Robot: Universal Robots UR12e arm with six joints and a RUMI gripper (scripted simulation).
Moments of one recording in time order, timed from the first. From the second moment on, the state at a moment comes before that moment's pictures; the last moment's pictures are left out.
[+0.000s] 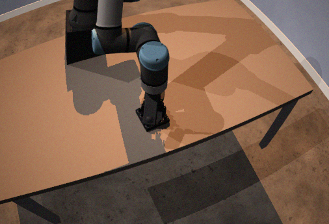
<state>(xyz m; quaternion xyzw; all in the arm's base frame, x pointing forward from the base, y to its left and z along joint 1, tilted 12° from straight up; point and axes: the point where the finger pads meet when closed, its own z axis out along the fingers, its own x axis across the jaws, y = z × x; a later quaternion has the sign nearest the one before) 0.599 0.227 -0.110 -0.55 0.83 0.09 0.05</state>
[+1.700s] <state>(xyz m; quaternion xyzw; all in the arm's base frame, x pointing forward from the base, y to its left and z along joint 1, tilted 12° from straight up) 0.599 0.227 -0.110 -0.55 0.83 0.09 0.05</state>
